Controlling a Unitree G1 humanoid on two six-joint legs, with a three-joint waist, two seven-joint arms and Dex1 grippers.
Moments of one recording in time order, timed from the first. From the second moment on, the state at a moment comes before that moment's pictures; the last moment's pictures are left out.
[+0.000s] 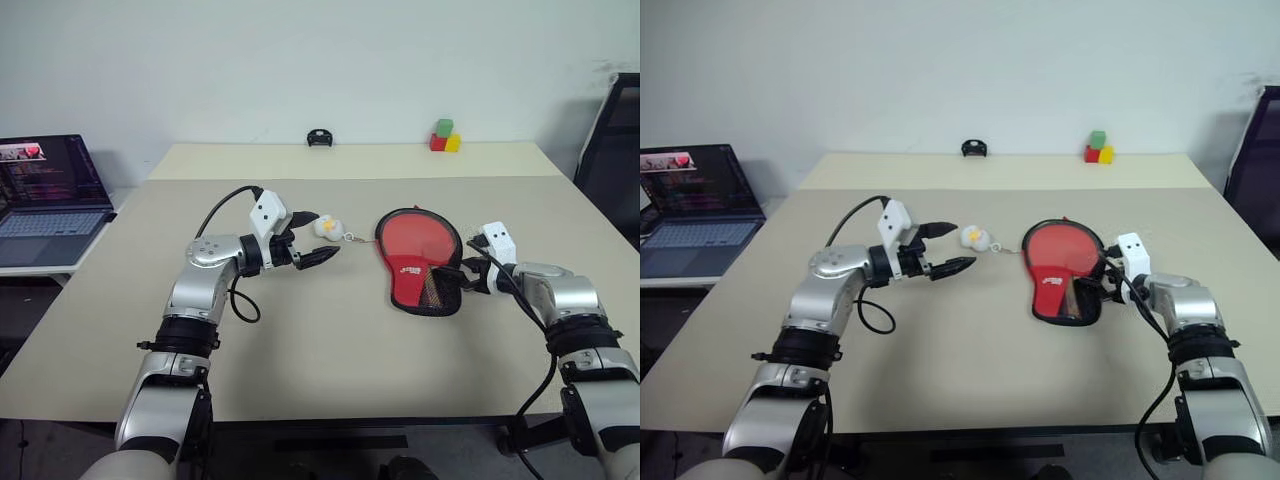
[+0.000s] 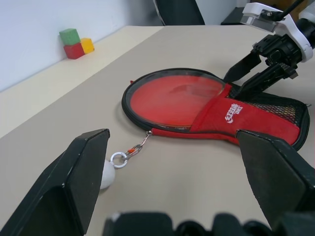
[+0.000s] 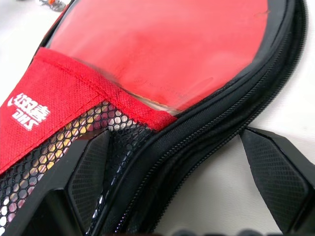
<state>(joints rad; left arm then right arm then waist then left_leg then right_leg) -0.78 0.42 0.00 0.42 -0.18 0.14 -1.04 -0.80 -0.57 0.02 0.65 0.21 0.62 0.74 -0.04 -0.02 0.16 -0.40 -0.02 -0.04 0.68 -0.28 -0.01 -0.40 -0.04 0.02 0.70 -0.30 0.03</state>
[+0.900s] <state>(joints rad) -0.69 0.54 -0.03 0.38 -0.19 0.14 -1.14 -0.80 -0.51 -0.04 0.57 0.22 0.81 0.76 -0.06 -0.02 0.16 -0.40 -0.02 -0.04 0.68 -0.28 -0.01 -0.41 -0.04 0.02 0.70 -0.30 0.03</state>
